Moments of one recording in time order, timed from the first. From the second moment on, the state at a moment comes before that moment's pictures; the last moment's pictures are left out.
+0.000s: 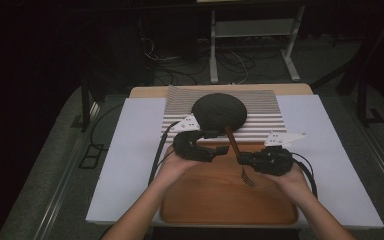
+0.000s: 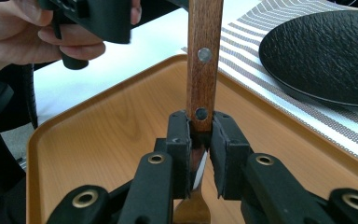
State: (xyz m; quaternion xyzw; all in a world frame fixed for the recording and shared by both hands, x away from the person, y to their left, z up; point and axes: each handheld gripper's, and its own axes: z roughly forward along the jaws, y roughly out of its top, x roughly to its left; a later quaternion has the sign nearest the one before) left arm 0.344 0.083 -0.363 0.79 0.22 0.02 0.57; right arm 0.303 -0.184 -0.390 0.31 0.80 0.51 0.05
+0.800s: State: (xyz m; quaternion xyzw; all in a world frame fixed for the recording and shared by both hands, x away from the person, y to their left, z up) left arm 0.338 0.066 -0.375 0.79 0.23 -0.01 0.57; right arm 0.297 -0.168 -0.391 0.30 0.80 0.51 0.06
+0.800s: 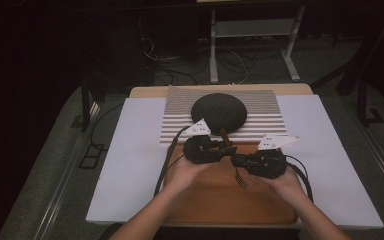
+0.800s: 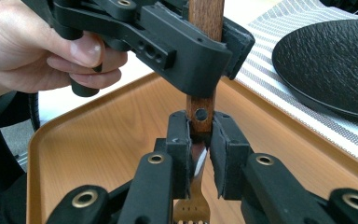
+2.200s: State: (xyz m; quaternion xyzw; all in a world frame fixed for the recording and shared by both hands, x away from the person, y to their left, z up) left arm 0.341 0.158 -0.349 0.78 0.19 0.00 0.59; right arm 0.276 -0.250 -0.421 0.36 0.78 0.48 0.14
